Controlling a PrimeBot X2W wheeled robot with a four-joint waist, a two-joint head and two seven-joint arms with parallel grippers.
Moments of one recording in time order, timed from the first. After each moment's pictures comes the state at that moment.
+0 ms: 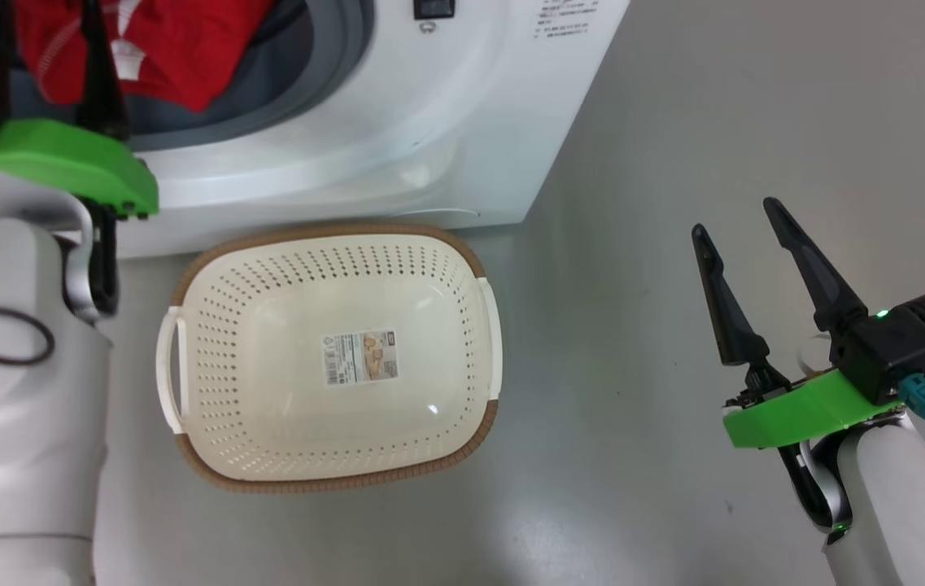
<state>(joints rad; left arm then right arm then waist) -0.98 0.13 0.01 0.77 -0.20 -0.01 -0.23 -0.30 -0.11 0.08 0.15 0.16 0.12 -0.26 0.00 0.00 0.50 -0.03</state>
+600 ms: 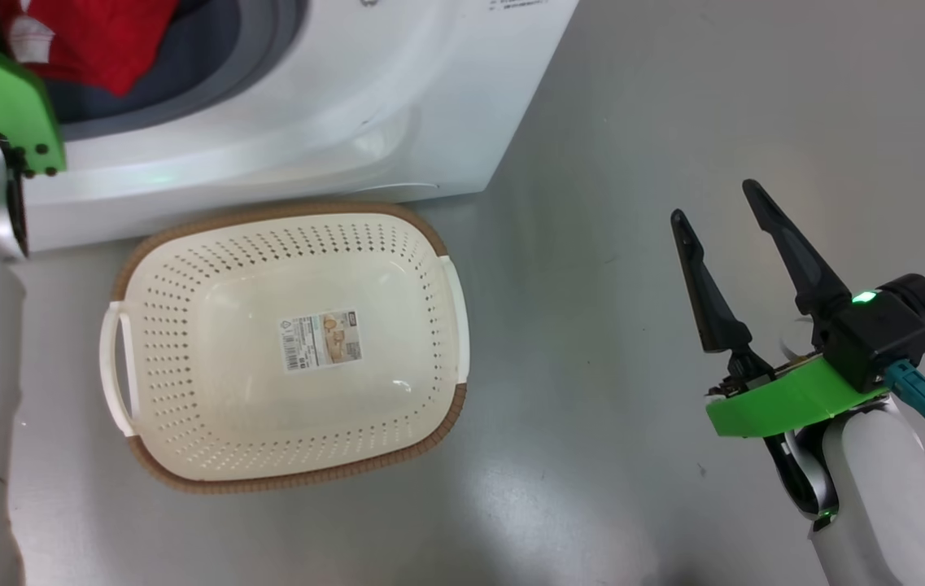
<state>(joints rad) -1.19 0.23 -0.06 1.04 -0.10 0.13 -0.02 -0.34 -0.11 0.12 0.15 0.17 0.12 -0.26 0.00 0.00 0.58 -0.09</state>
